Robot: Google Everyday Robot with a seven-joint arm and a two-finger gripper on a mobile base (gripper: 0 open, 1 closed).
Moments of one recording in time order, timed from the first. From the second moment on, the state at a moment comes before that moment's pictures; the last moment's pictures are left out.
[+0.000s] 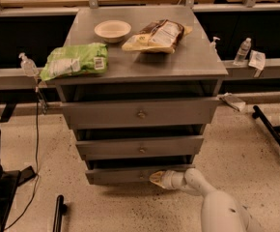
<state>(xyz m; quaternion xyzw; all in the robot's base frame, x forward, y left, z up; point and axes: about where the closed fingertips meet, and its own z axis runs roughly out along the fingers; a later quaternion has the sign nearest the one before) 0.676 -0.095 0.129 -0.57 0.68 0.17 0.43</state>
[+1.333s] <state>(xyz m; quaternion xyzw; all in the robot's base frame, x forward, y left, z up) 0.716 -0.107 0.139 -0.55 0.69 0.16 0.44</state>
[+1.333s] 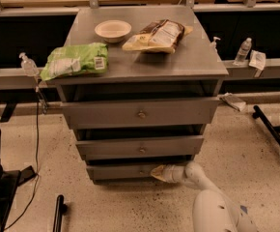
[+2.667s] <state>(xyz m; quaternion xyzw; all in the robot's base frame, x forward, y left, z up) 0.716 -0.107 0.139 -0.55 0.69 0.16 0.44</state>
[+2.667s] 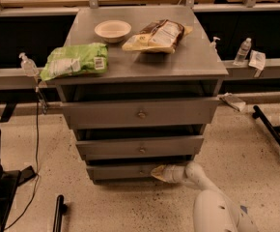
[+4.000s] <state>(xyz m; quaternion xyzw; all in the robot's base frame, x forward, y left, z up) 0.706 -0.119 0.131 -0.54 0.69 0.18 0.45</state>
